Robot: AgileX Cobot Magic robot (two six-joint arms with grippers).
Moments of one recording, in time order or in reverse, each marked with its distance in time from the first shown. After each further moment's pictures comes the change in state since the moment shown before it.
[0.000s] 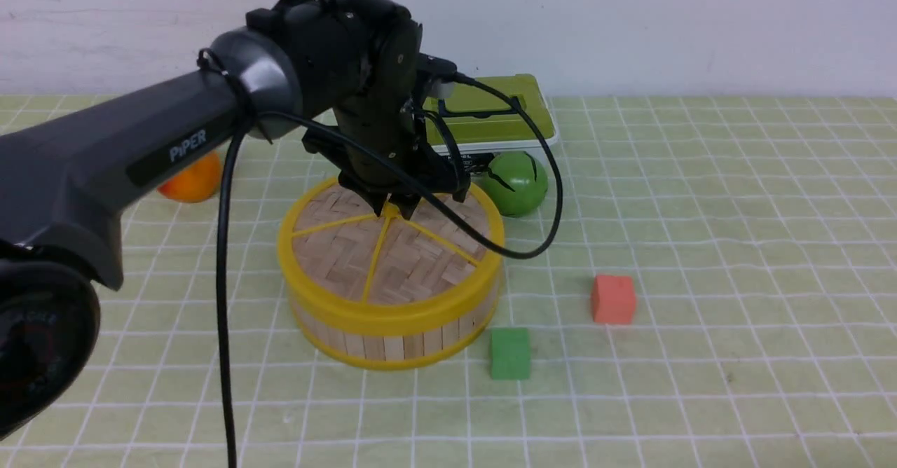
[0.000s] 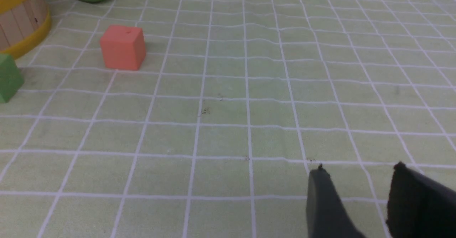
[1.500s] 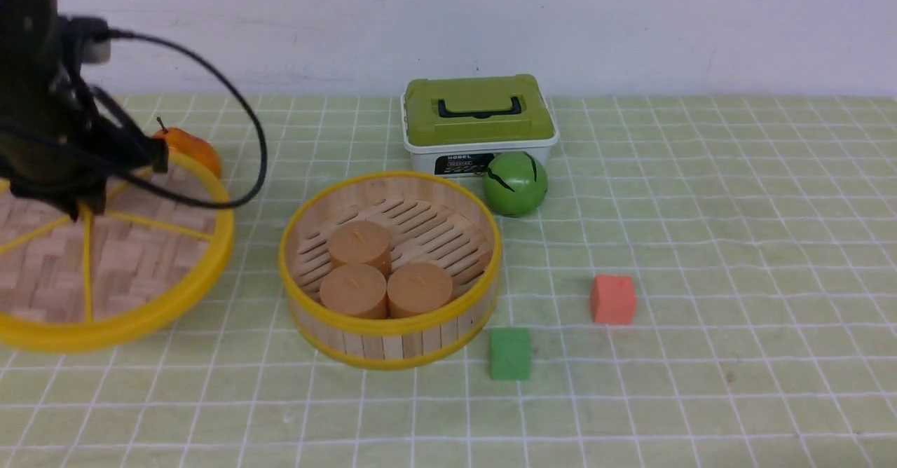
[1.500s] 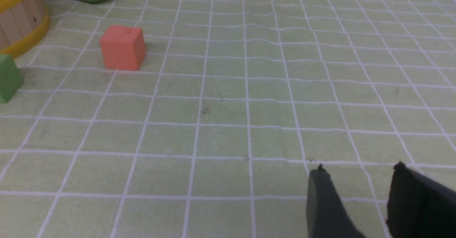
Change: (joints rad) right arm 0.000 0.000 0.000 0.000 0.000 0.000; left arm 0.450 -0.429 0.574 0.128 -0.173 -0.180
